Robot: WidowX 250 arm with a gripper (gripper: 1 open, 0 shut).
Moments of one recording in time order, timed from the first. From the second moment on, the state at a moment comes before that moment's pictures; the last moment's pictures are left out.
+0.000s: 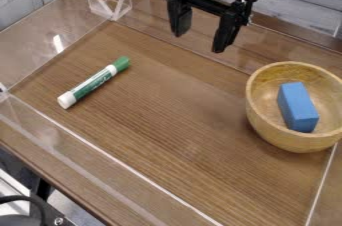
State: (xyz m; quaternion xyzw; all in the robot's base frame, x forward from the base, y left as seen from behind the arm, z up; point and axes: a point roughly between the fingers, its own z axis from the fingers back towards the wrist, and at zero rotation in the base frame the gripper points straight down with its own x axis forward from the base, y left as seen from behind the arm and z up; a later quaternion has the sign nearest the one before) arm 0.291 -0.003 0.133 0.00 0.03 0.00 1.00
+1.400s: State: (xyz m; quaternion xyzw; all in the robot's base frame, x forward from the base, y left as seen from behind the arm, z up) arm 0.252 0.120 0.091 0.02 0.03 -0.07 1.00
